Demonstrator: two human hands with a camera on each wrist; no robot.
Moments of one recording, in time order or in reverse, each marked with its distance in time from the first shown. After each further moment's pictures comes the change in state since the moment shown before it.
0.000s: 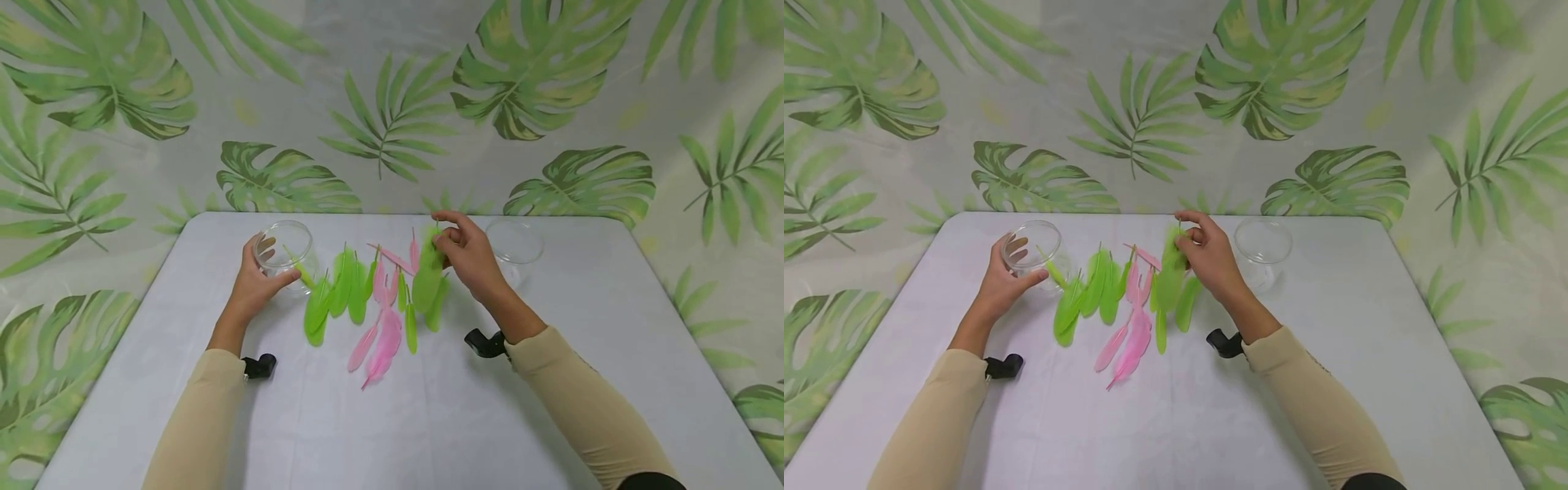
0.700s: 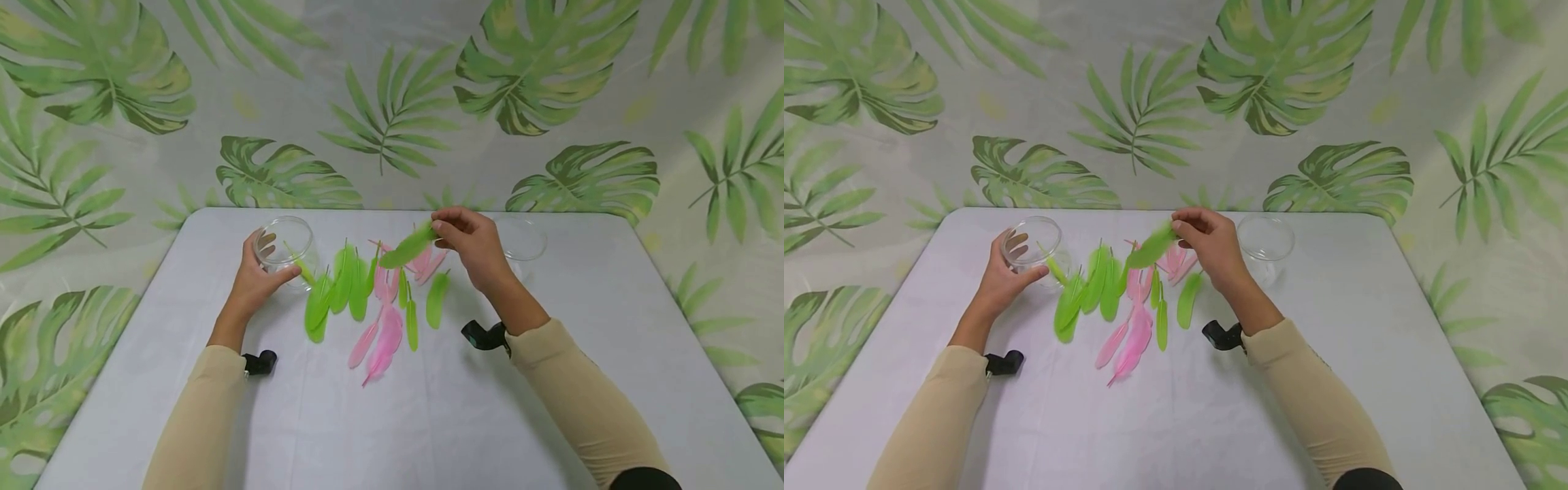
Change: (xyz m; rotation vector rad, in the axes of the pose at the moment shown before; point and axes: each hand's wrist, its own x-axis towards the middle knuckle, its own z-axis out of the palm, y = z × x) left_hand 0.001 0.000 0.002 0.005 0.024 0.032; right_hand 0.006 -0.008 -0.003 0.184 0.023 0.016
